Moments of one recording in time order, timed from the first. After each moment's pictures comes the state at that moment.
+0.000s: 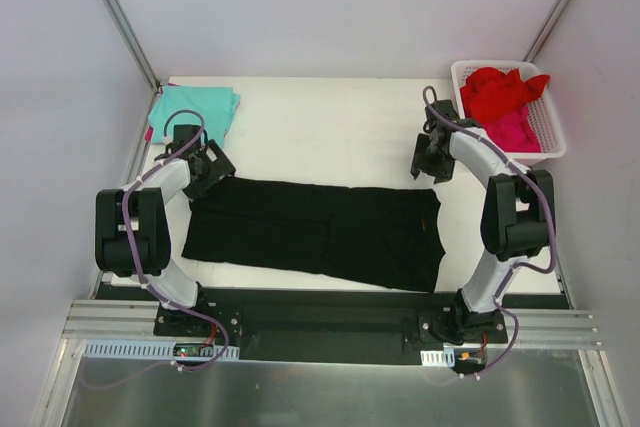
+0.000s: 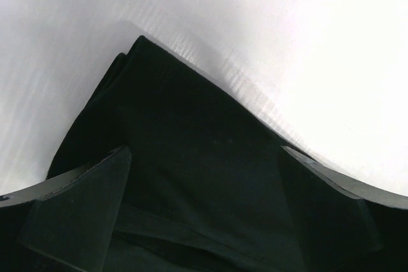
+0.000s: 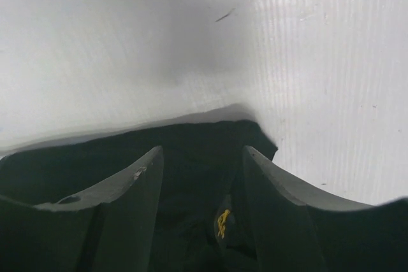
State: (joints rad) left arm 0.06 1.63 0.93 -0.34 0.02 -0.62; right arm 0.18 1.82 1.33 -0.76 0.14 0.37
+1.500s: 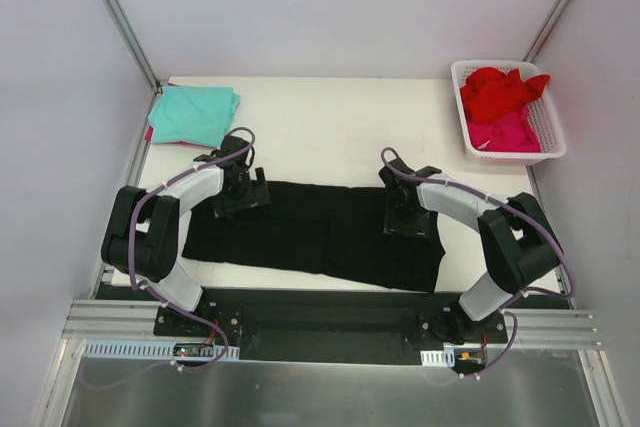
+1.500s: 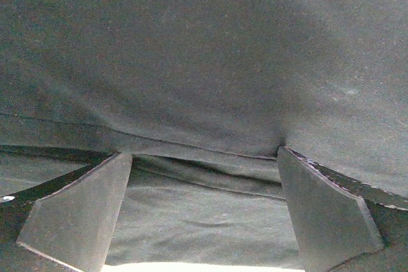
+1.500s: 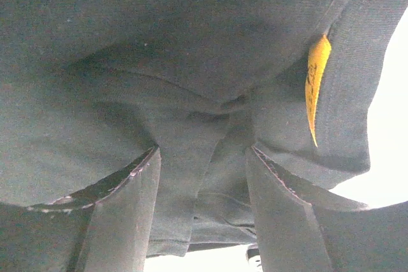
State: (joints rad) left arm -0.26 1.62 0.94 -0.61 0.03 -0.51; right arm 0.55 1.60 0.94 -0.83 0.15 0.66
